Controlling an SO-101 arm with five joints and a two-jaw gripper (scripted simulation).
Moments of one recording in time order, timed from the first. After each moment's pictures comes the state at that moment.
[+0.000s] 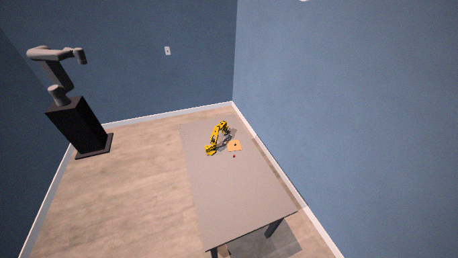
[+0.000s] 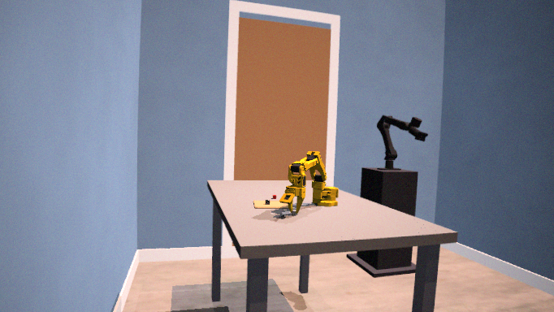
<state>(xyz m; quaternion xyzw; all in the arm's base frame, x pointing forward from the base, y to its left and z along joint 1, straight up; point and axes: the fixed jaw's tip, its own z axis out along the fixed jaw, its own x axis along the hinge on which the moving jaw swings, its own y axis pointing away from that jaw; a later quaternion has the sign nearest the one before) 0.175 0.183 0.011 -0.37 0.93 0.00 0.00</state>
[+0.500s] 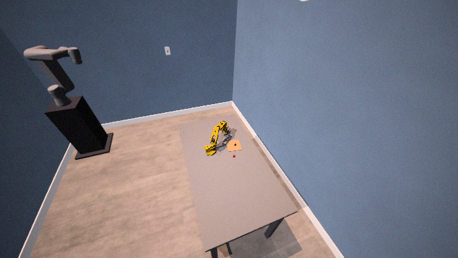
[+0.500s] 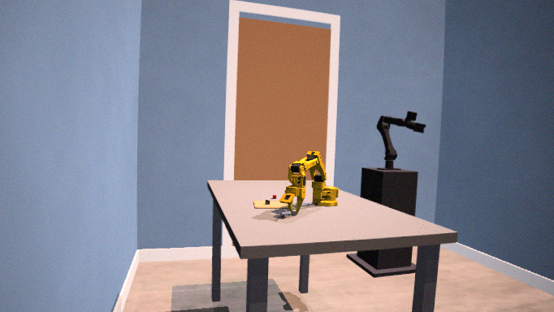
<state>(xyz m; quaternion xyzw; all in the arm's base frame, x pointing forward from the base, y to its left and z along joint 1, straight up) 0.175 0.183 0.011 -0.37 0.93 0.00 0.00</state>
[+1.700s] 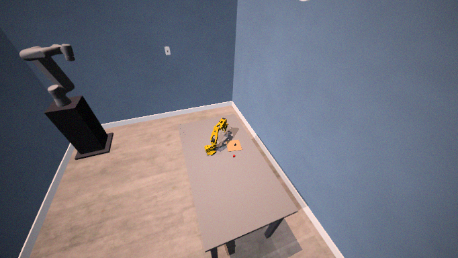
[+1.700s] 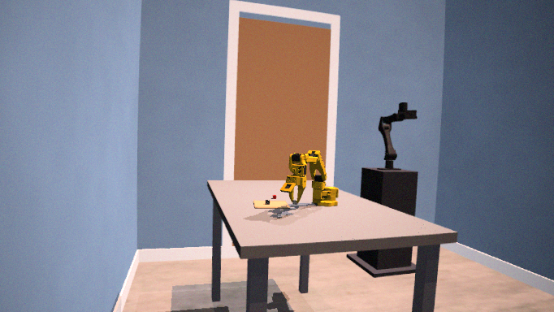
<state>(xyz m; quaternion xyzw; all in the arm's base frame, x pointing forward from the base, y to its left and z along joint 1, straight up) 0.172 0.181 0.050 -0.37 0.93 0.00 0.00</state>
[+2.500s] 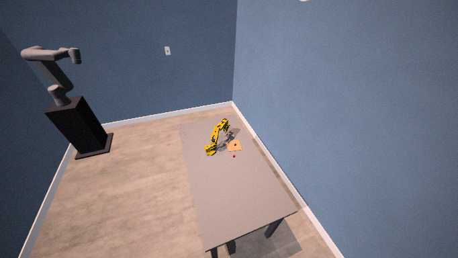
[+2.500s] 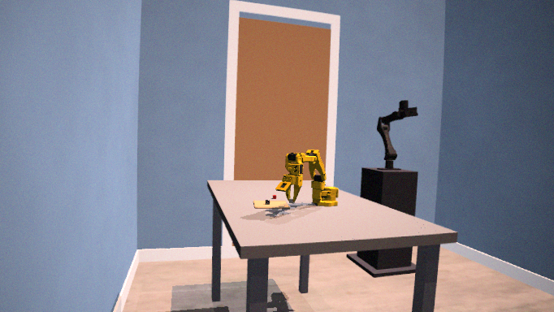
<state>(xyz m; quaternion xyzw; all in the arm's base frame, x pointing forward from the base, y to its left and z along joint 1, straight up) 0.181 0.166 0.051 -0.33 0.94 0.00 -0.01</state>
